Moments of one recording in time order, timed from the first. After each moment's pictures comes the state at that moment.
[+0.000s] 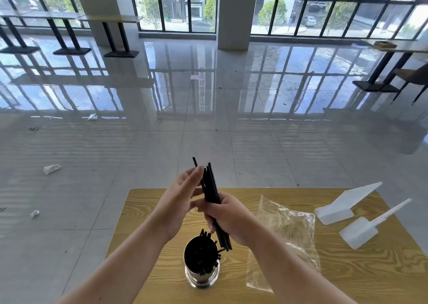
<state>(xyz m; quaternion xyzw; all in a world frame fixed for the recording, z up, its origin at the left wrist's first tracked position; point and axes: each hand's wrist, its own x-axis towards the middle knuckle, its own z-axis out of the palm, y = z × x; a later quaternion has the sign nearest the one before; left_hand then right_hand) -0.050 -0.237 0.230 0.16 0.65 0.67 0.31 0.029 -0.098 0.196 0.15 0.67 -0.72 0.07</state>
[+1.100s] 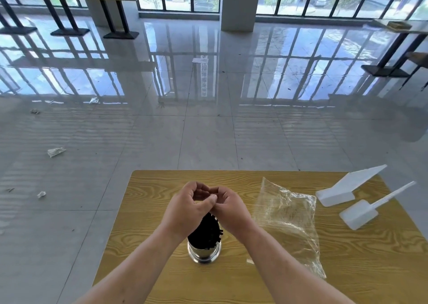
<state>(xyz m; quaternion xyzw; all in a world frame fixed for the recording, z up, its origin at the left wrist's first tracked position) -0.018 -0.254 0.152 0.18 0.82 0.51 0.18 0.048 -0.114 0.131 0.21 0.68 -0.70 -0.01</state>
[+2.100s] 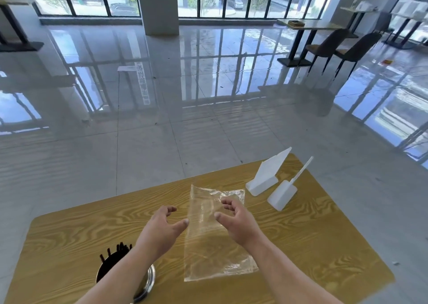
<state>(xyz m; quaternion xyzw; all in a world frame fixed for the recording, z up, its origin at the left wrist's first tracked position) 0.009 -0.107 0.078 0.24 0.86 0.34 0.31 0.184 0.072 0.097 0.40 0.72 -0.56 -0.07</state>
